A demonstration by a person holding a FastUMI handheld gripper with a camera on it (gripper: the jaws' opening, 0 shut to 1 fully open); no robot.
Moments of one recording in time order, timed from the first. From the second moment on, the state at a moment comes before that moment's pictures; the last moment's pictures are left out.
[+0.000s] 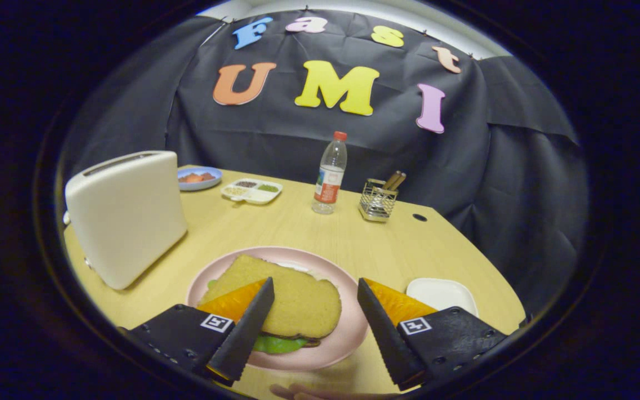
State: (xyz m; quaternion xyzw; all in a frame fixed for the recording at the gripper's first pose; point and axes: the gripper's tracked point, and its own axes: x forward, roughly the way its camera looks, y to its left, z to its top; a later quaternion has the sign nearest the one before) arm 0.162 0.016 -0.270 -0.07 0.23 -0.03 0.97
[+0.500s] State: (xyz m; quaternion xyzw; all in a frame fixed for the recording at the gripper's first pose) arm 0.049 0.044 -0.148 -0.08 0.08 -0.05 0.99
